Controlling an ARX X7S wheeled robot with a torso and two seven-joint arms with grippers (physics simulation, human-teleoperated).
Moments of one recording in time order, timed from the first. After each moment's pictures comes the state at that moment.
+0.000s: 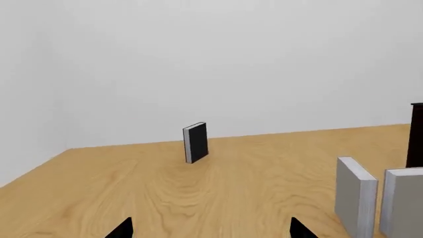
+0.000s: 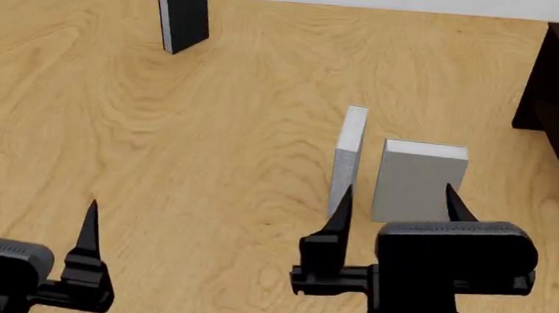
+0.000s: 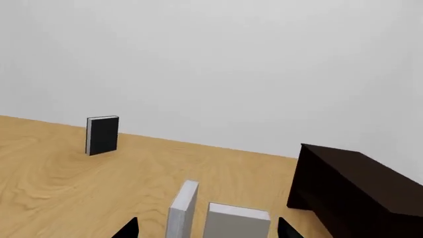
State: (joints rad) left arm -0.18 -0.12 0.09 0.51 -0.06 -0.55 -0.09; right arm 0.33 0.13 -0.10 -0.50 -0.02 0.69 0.06
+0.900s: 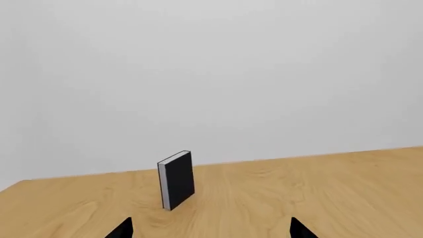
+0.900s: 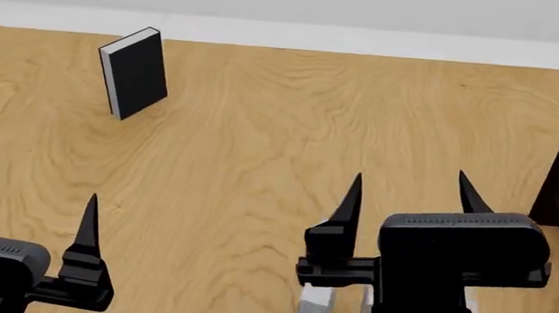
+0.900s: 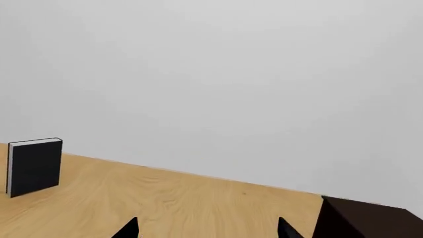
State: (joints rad) left arm -0.19 -0.15 0.12 0.54 -0.10 -0.55 -0.13; right arm 0.35 0.17 -0.12 -0.55 -0.02 0.74 0.10
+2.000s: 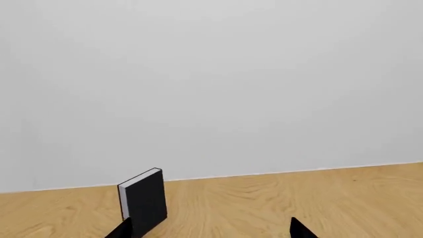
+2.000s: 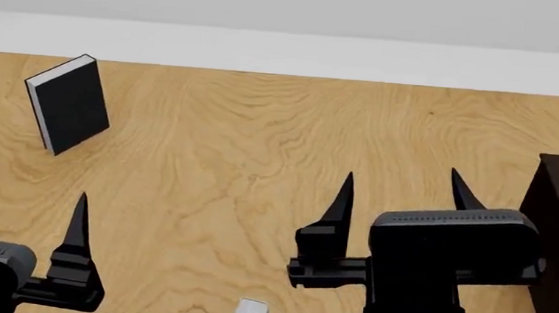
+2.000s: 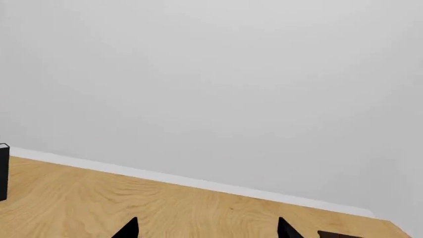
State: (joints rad) left arm -0.17 -0.19 0.11 0.56 -0.15 -0.54 -0.16; right arm 0.37 0.19 -0.16 -0.60 0.01 0.79 0.13
